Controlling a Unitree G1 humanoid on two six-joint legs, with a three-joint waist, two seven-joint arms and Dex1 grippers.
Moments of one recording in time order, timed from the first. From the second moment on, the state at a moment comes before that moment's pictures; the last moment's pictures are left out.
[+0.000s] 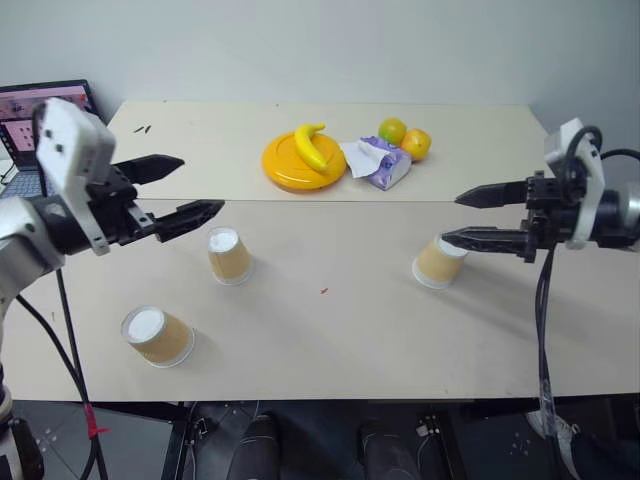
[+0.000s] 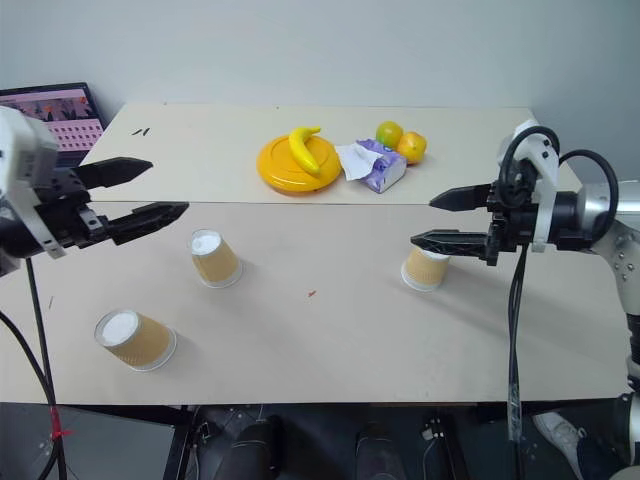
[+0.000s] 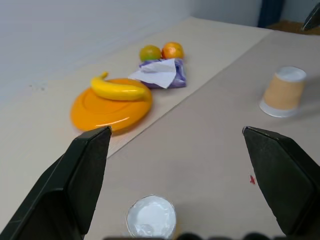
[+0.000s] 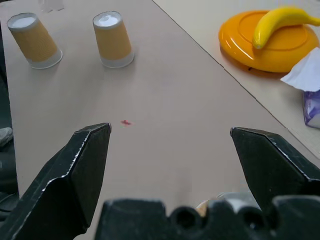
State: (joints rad) left arm -0.37 0.98 0.56 -0.52 -0.89 0.95 -0.67; right arm -0.74 -1.02 -0.04 -0.01 0.62 0.74 1.21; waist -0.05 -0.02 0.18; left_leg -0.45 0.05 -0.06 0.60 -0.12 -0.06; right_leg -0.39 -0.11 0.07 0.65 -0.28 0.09
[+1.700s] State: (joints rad) left arm 0.61 0.07 0.54 -0.52 -0.44 -0.15 -0.52; right arm -1.02 -0.85 0.04 0.20 0.62 0.73 1.55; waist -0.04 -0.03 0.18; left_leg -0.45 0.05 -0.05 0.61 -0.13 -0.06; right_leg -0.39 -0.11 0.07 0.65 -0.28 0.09
